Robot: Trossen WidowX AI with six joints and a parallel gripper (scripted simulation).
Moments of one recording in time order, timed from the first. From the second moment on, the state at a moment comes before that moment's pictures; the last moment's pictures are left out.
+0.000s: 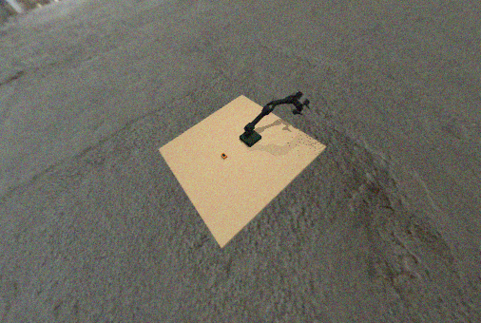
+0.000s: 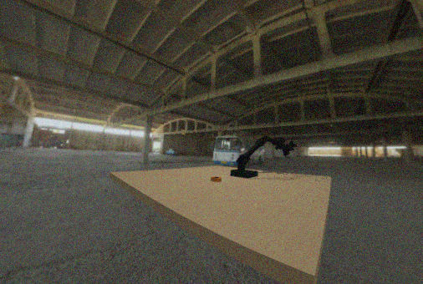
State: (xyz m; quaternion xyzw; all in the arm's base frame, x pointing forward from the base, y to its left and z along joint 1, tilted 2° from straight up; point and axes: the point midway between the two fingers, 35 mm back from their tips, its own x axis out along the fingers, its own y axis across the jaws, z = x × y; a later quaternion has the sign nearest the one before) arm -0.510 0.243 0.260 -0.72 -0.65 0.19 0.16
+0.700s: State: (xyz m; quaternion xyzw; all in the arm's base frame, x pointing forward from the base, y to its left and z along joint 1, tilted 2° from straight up) arm -0.385 0.413 0.235 -0.77 -0.54 0.28 0.18
